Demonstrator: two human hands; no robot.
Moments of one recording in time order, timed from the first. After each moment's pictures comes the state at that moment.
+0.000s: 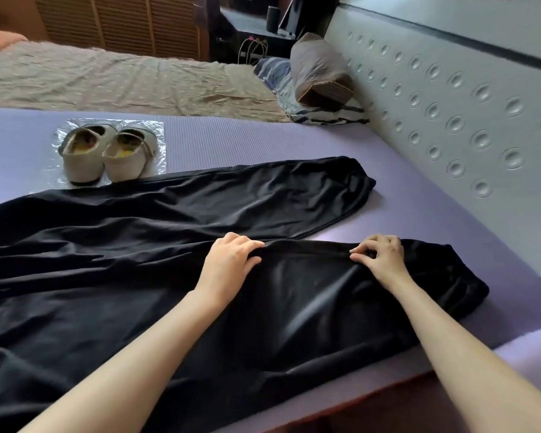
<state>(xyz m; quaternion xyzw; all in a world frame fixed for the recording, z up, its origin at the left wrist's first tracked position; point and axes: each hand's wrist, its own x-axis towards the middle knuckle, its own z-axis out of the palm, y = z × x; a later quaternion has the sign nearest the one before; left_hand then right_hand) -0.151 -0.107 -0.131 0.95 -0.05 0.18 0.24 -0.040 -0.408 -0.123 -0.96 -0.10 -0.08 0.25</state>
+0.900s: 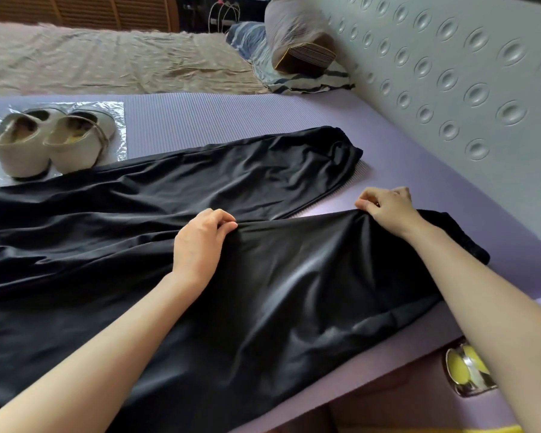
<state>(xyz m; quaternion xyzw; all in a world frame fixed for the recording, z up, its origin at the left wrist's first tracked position) -0.122 -0.122 -0.126 0.92 0.09 0.19 0.32 0.008 -0.434 -0.088 -0.98 -0.09 0.01 0.18</state>
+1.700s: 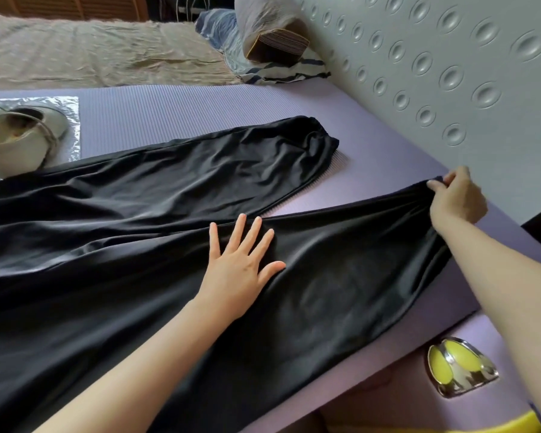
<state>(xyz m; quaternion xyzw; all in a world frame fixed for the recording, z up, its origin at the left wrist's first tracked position) -0.123 -0.207 -0.153 0.99 -0.11 0.05 0.10 0.016 -0.534 -0.077 -0.92 0.25 -0.23 0.21</state>
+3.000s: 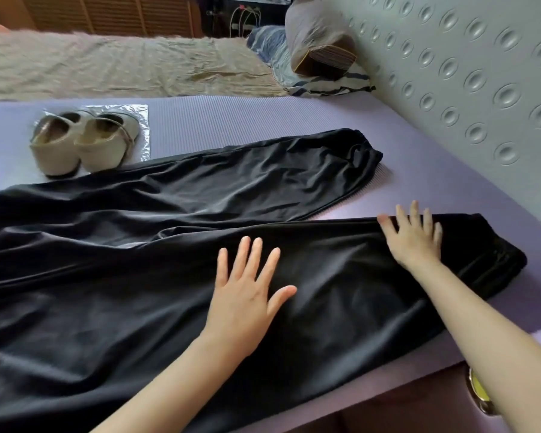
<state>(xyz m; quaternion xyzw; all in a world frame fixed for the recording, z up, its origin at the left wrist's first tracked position) -0.192 -0.169 -0.146 1.00 -0.02 0.06 0.08 -0.017 -0.438 -0.131 -1.00 0.06 0.01 0.06</state>
